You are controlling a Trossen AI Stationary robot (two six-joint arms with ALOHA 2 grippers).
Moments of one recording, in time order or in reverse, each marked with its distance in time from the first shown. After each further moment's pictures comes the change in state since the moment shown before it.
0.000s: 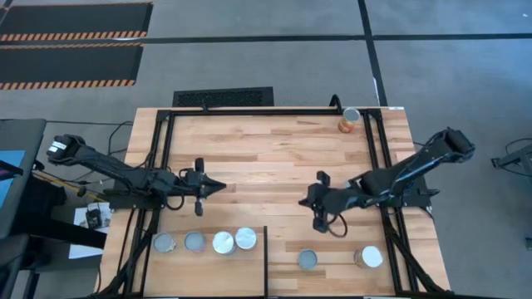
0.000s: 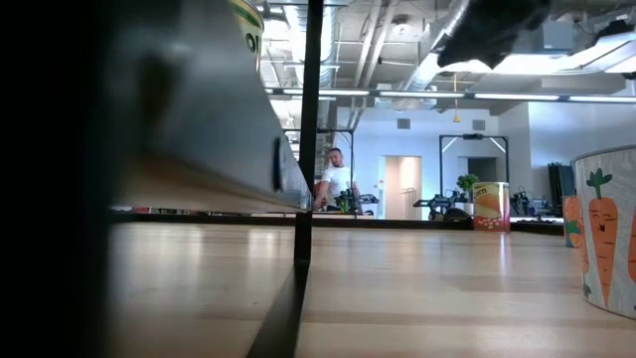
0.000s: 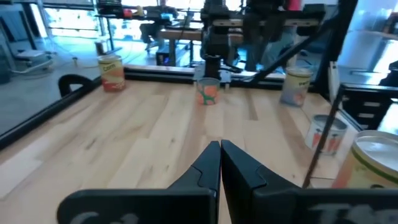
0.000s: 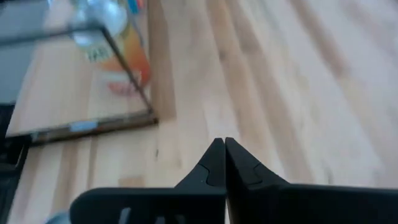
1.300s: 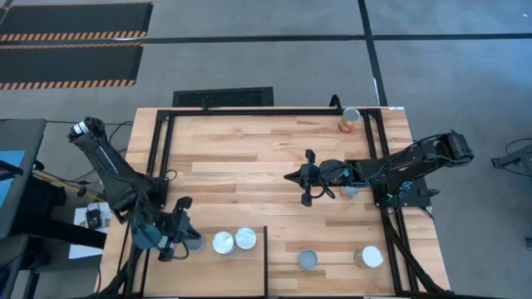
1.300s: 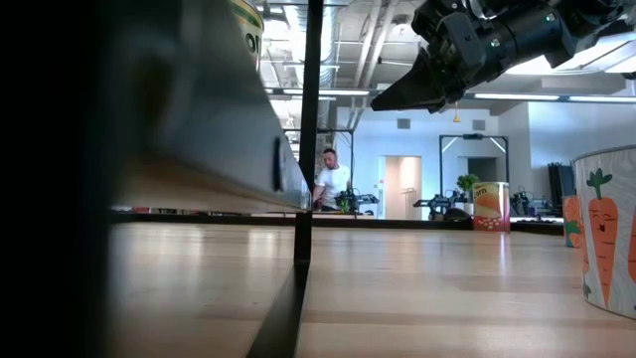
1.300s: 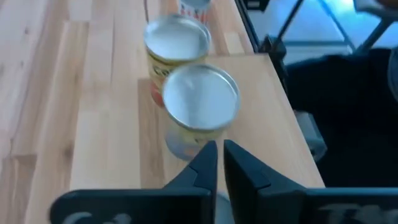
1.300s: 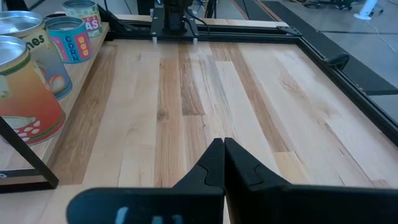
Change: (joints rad) left arm -0.606 0.218 0.628 -1.054 -0.071 -0.512; right arm -0.324 0.035 -0.317 0.745 -0.130 -0.461
